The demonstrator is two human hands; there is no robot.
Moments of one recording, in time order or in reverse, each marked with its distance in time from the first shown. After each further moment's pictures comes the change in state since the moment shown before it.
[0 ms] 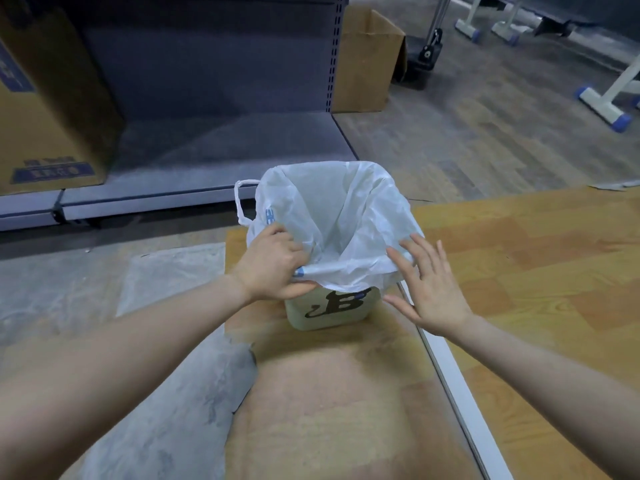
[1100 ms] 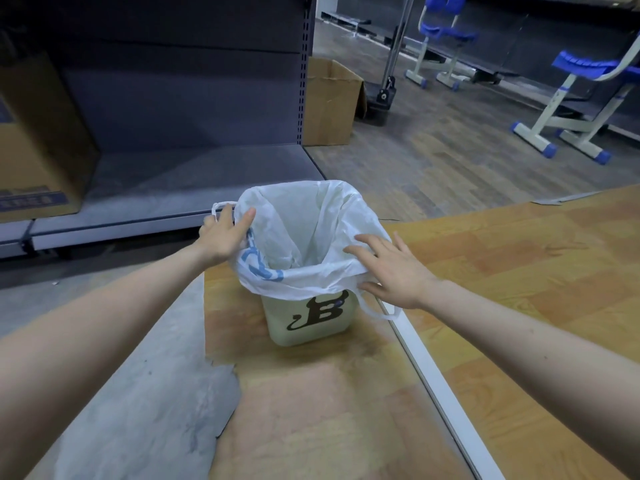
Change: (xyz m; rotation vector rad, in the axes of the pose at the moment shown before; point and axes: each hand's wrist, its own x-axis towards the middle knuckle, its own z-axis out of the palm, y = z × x) left_hand 0.005 -0.050 -0.017 -0.762 -0.201 -1.088; right_hand 0.022 -0.015 -0.044 -0.032 -0.217 -0.019
